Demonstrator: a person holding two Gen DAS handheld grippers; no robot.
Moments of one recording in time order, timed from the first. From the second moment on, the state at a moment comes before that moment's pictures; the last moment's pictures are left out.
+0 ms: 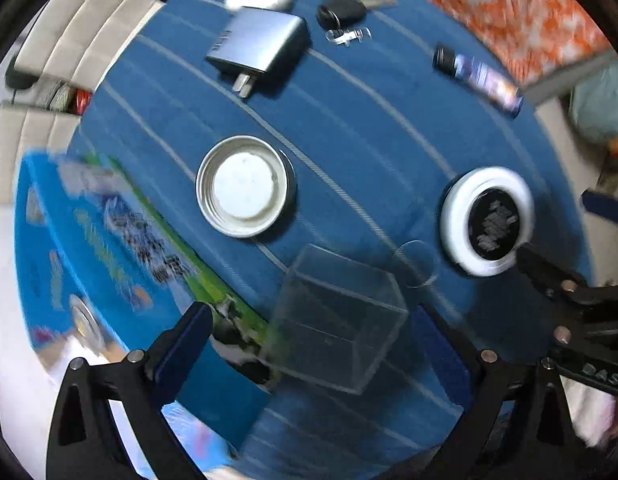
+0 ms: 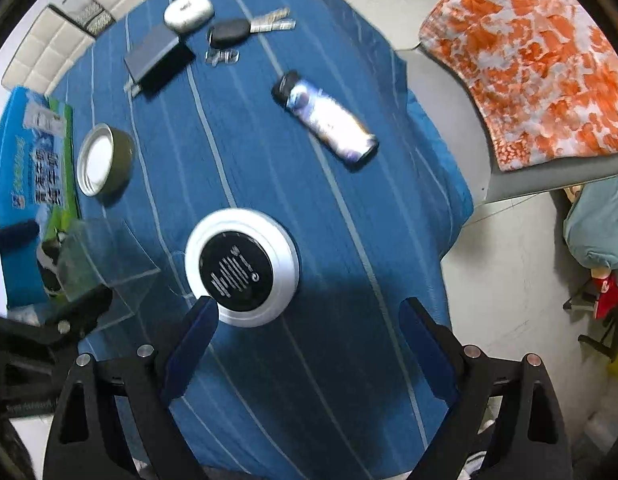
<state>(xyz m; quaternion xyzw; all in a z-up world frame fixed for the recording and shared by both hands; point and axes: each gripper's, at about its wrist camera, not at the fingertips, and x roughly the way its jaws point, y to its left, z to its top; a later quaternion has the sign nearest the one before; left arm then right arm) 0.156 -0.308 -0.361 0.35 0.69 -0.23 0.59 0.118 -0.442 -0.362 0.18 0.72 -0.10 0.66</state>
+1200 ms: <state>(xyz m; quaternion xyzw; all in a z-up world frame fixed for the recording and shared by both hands) 0.129 -0.313 -0.415 0.40 0.72 -0.23 0.52 0.144 -0.407 -0.393 0.16 0.72 -0.07 0.67</state>
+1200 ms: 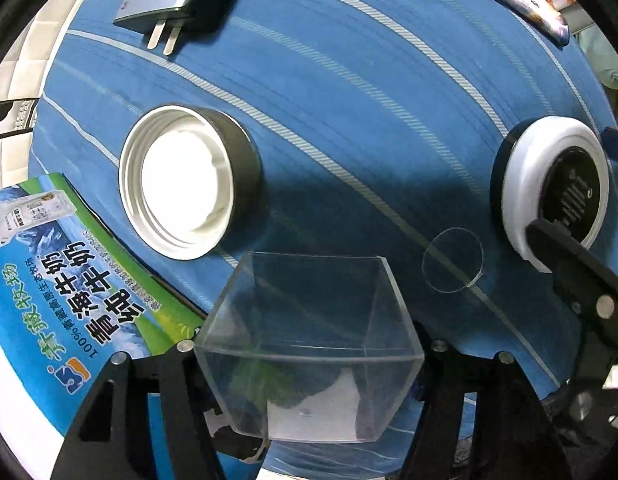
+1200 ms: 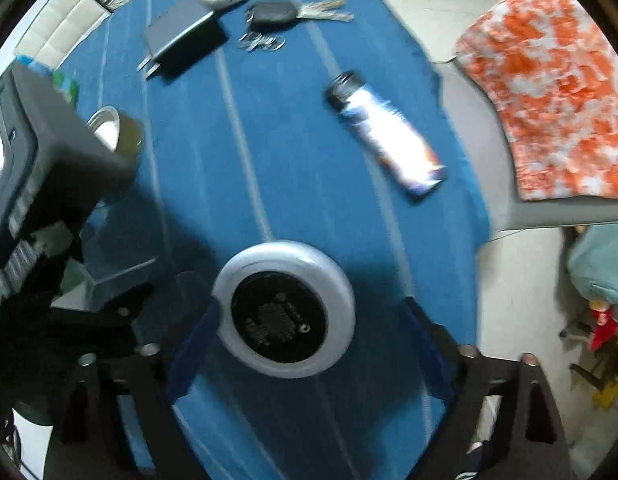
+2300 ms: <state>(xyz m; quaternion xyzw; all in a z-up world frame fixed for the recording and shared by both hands) 0.131 -0.316 -0.337 0.31 0.69 -0.24 0.62 0.103 -0.430 -0.332 0.11 0.67 -0.13 0.72</state>
